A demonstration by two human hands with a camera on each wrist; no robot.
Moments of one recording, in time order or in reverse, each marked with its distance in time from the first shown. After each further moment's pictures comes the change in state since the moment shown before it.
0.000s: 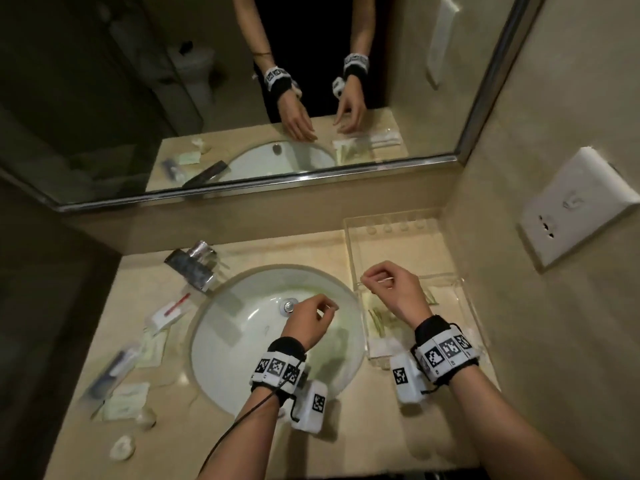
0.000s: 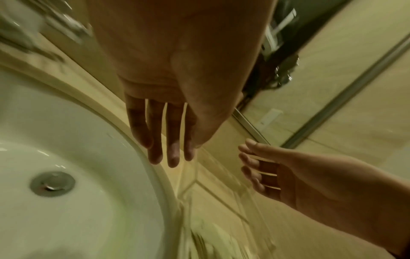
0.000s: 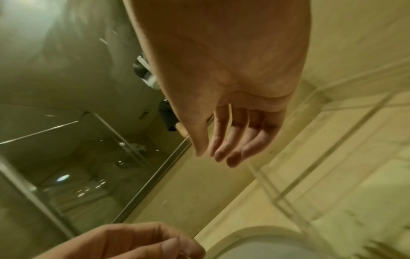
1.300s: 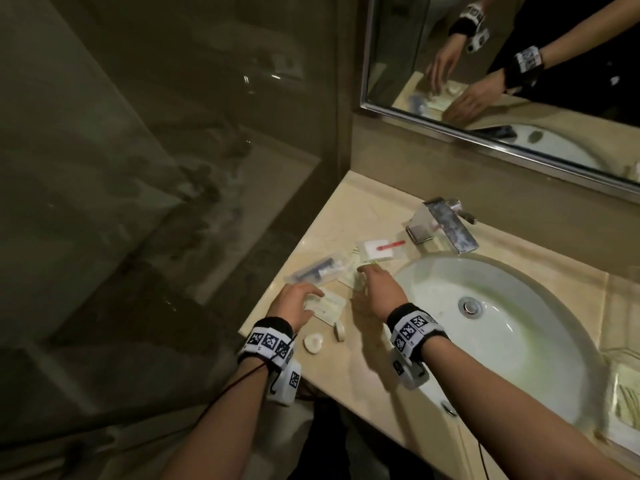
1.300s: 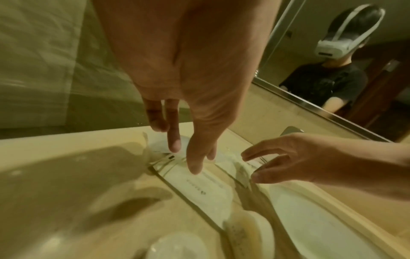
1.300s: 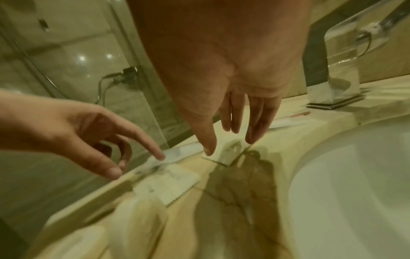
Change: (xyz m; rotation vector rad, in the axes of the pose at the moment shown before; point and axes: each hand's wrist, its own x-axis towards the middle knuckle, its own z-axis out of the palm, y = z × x) left_hand -0.210 -0.343 -0.218 -0.030 0.265 -0.555; right_hand -0.077 -0.105 0.455 -0.837 -0.721 -0.426
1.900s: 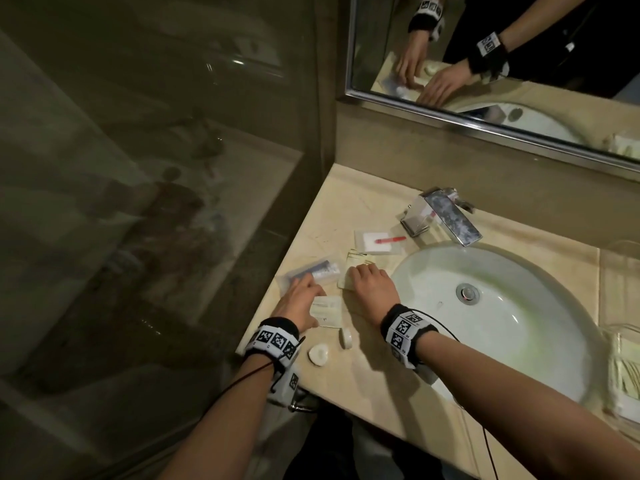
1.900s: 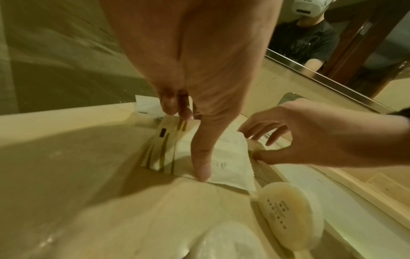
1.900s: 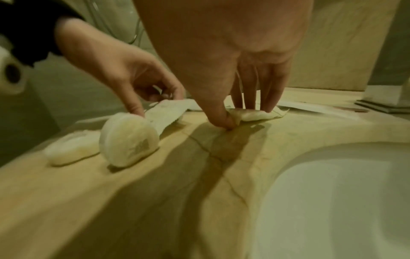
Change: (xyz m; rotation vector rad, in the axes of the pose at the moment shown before) left_hand 0.049 -0.010 0.003 0.229 -0.119 0.236; right_hand 0.025 -0.009 0.036 -0.455 0.151 -0.070
